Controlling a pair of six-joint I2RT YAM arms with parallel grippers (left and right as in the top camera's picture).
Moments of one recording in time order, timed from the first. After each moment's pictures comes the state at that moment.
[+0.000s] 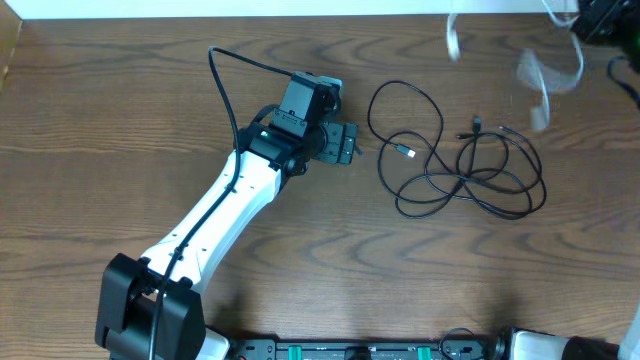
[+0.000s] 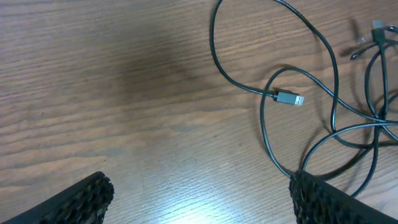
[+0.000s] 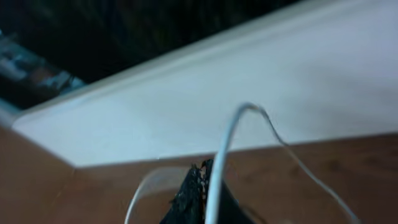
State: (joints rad) left arm -0.47 1.63 1.26 -0.55 0.07 -0.20; right arm -0.17 1.47 1.90 -0.66 -0.48 0.33
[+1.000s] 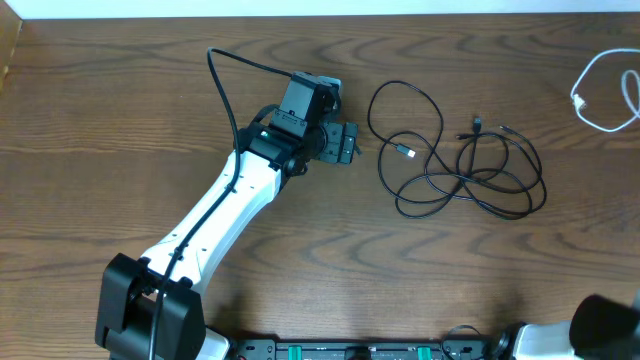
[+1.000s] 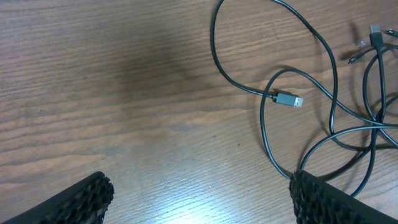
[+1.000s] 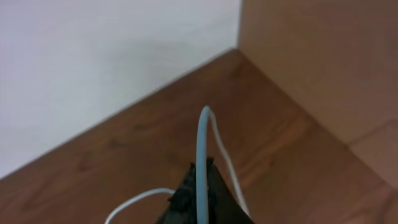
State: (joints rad) left arm -0.47 1.63 1.26 -0.55 0.07 -0.22; right arm -0.42 1.62 1.92 -0.87 0.10 0.15
